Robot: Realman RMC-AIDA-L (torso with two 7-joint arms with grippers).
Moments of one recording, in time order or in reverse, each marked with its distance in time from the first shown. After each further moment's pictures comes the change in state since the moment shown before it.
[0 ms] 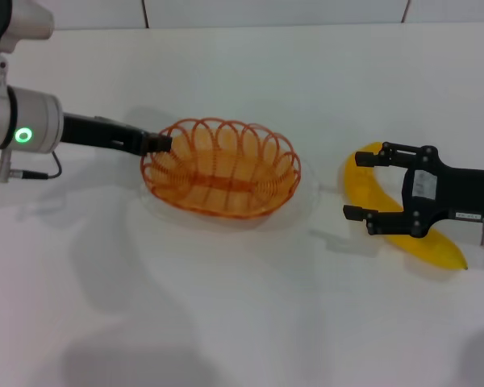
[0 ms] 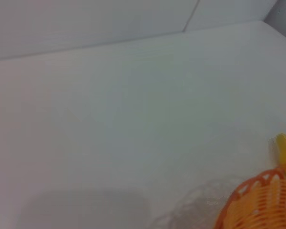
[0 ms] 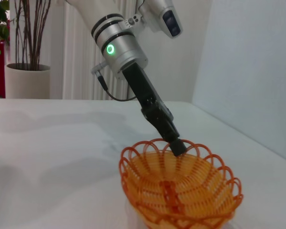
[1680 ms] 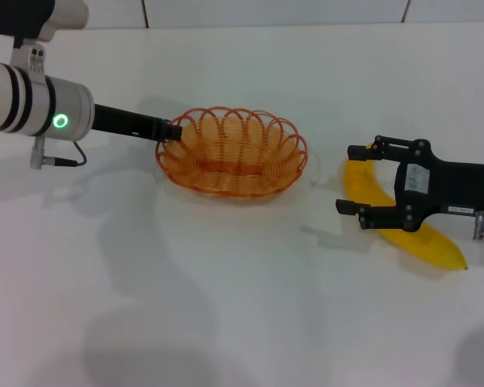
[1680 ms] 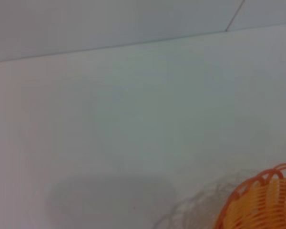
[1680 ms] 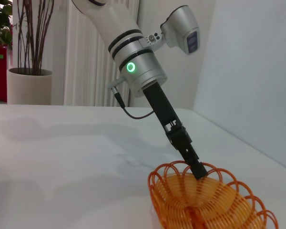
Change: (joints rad) left arm -0.096 -0.003 0.024 -0.137 0.035 -0.207 -0.103; right arm 0.016 0.008 0.000 0.000 0.008 -0.001 -0.001
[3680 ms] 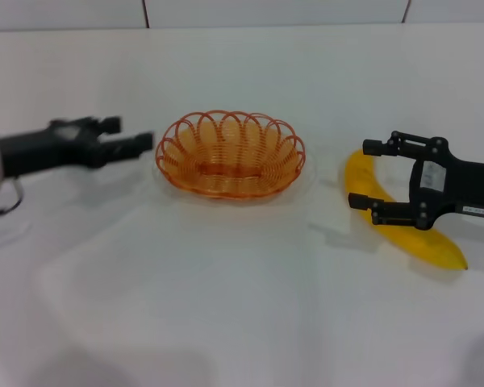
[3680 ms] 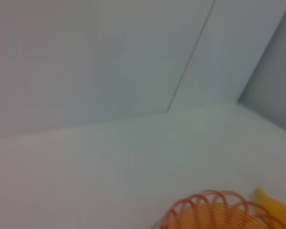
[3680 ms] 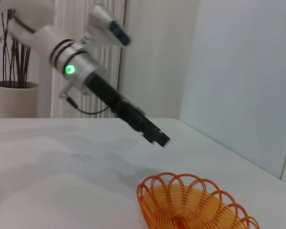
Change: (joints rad) left arm 0.394 -0.001 0.046 0.228 -0.499 0.307 0.483; right arm -0.036 -0.008 0.019 0.000 0.038 -0.028 -0.002
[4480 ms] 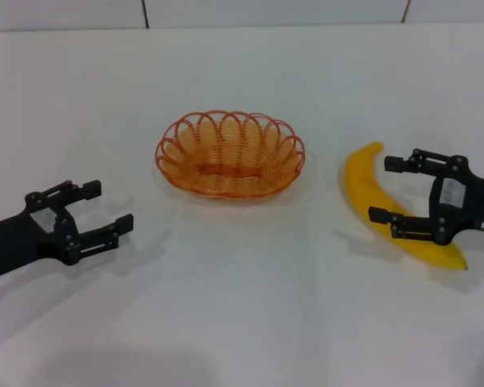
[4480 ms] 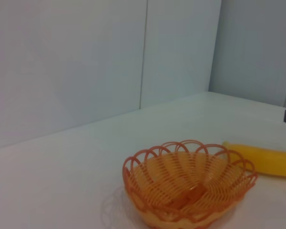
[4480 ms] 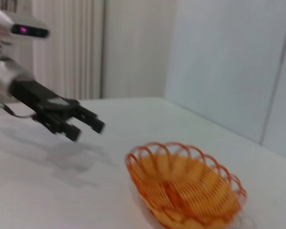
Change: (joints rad) left arm 0.190 0.004 -0.005 -0.150 -0.131 0.092 0.562; right arm -0.055 -0.008 0.005 -0.010 -0.007 0.024 0.022
